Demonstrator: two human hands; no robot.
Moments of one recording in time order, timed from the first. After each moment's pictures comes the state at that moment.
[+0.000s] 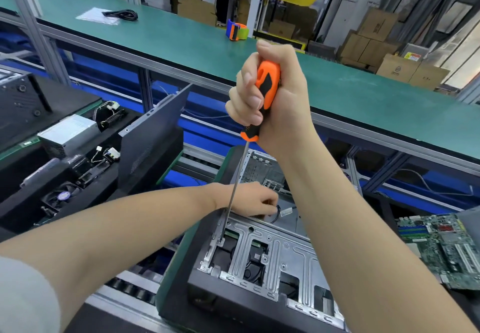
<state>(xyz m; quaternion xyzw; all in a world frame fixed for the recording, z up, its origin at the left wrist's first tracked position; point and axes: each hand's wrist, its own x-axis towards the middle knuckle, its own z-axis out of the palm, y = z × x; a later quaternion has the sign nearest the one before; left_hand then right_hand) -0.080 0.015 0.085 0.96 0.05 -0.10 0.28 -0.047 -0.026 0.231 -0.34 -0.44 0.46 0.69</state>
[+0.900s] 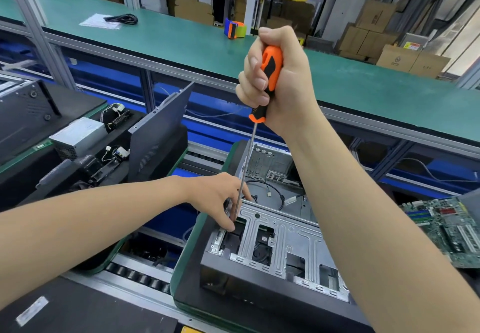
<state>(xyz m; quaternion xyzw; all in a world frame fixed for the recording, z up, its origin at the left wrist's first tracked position) -0.137 0.075 0.049 0.96 -0.09 -0.10 0.26 -0.044 -0.031 0.241 -0.37 -0.45 0.42 0.70</state>
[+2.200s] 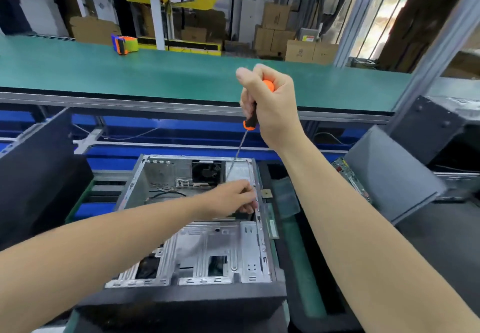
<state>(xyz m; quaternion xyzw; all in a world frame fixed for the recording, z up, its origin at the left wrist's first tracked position) 0.042 -0.140 0.046 0.84 0.03 -0.10 0.53 0.101 -0.239 0.225 -0.55 -0.41 0.04 0.73</state>
